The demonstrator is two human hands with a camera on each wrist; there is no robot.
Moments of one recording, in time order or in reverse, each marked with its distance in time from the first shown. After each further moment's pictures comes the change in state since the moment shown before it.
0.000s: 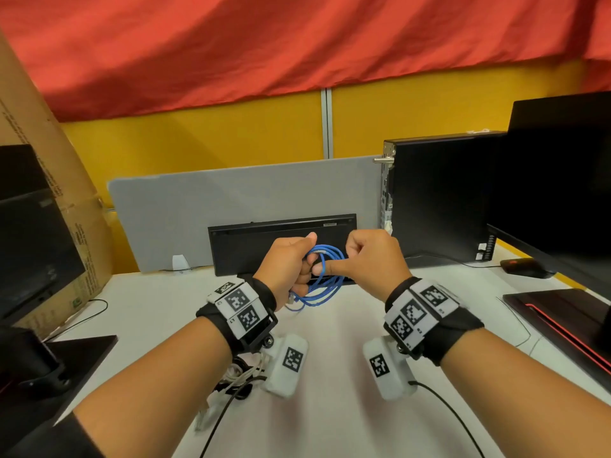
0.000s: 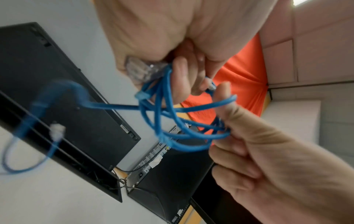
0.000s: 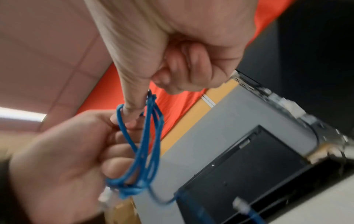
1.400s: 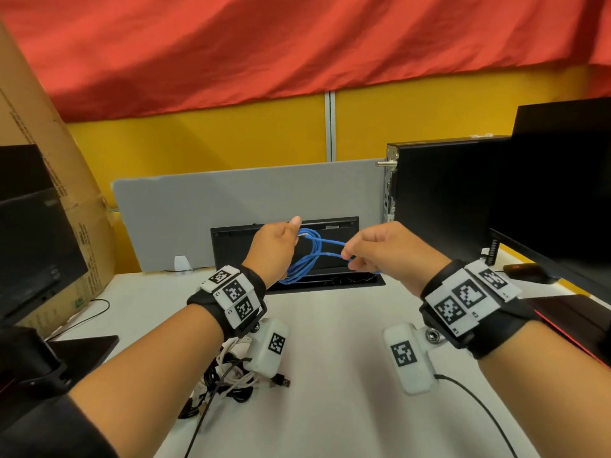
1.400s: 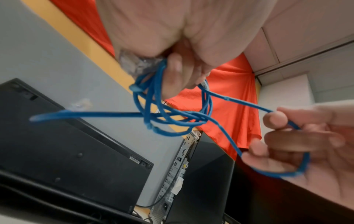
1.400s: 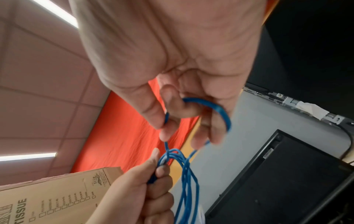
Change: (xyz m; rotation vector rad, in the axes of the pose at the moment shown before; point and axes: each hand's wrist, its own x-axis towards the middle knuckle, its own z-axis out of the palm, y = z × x) left_hand 0.024 0.005 -0.024 0.480 0.284 0.265; right_hand 0.007 -0.020 -0.039 0.290 -0.328 0.220
